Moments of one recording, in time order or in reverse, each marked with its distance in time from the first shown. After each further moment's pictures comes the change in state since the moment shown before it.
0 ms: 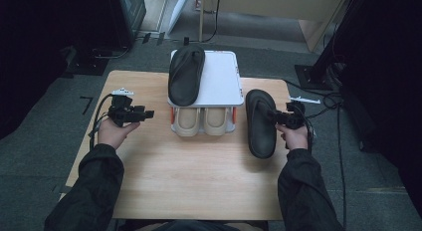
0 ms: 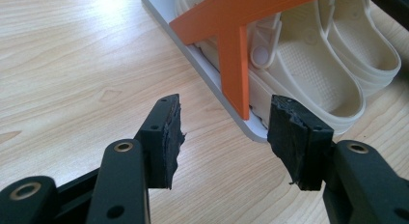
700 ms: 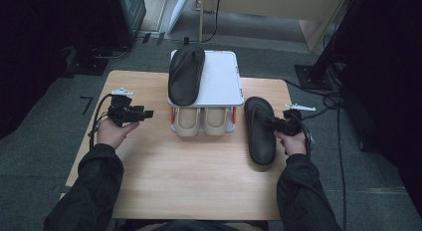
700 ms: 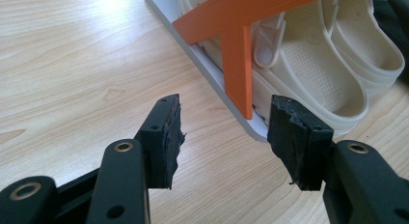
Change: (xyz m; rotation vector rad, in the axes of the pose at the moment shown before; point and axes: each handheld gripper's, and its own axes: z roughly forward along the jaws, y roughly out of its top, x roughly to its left) left arm 0.002 -0.001 0.000 -0.002 0.007 -0.005; right arm -0.013 -0.027 0.017 0.025 0.002 -0.056
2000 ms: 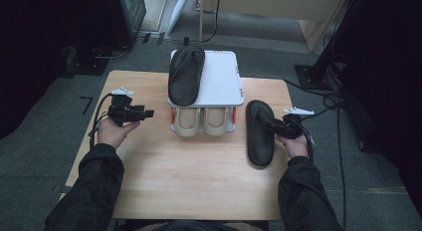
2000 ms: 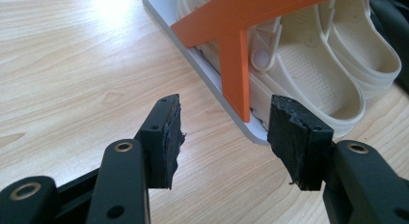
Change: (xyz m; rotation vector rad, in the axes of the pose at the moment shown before) left arm -0.002 0.001 -0.002 -0.003 -0.001 0.005; right arm -0.013 -0.015 0.008 0.001 -0.004 -0.129
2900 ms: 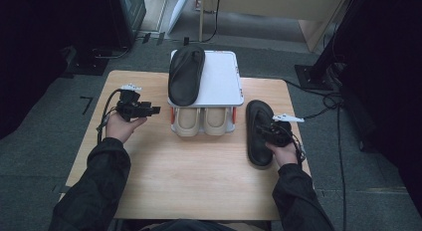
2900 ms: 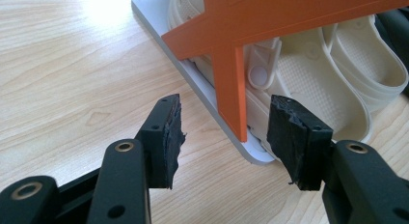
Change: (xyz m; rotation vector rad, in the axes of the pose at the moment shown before) left arm -0.004 0.016 0.021 0.015 -0.010 0.007; right arm 0.051 -0.011 -0.010 -0.016 0.030 0.007
